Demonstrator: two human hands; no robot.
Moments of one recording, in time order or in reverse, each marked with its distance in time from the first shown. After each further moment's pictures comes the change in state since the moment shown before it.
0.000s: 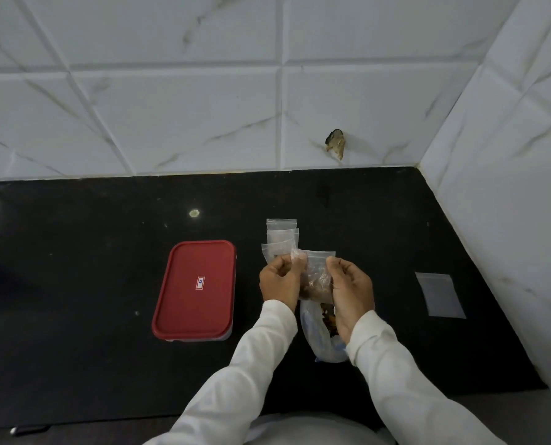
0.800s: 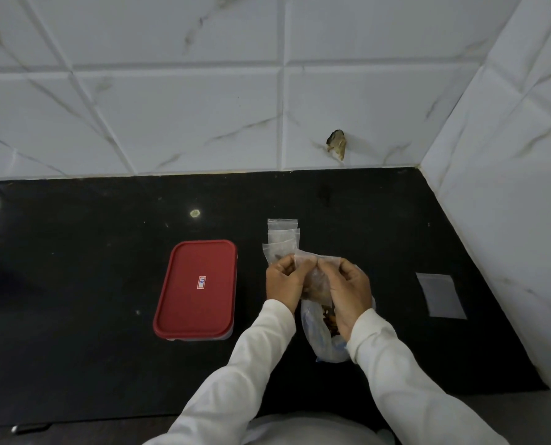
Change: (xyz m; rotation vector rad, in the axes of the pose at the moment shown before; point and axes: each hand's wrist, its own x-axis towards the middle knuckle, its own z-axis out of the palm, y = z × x) left_hand 0.002 0.000 -0.001 0.070 -0.107 -0.006; right_hand -0.010 -0.007 0.006 -0.046 -0.077 -0.141
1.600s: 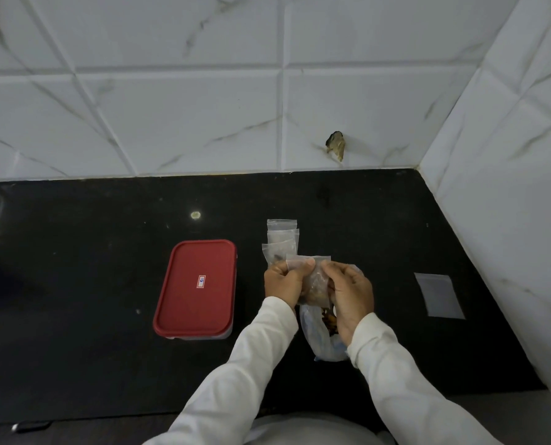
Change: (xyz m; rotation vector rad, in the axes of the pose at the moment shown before) left_hand -0.004 0.006 0.002 -0.078 0.023 -0.168; right_hand -0.001 0.000 -0.009 -0.001 0.040 0.177
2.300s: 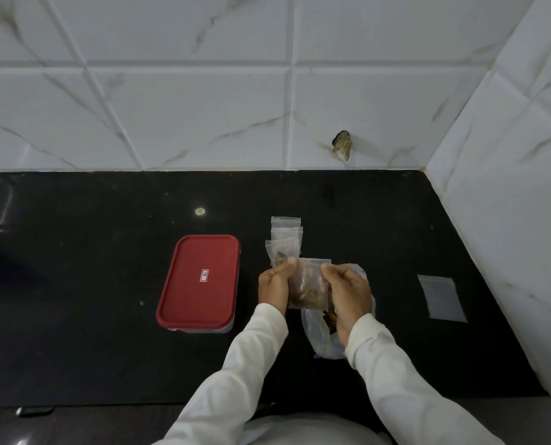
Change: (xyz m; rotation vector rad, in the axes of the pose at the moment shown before) left_hand 0.003 -0.015 -0.019 -0.127 0.027 -0.001; right_hand 0.000 0.009 -0.001 -0.065 -0.021 -0.074
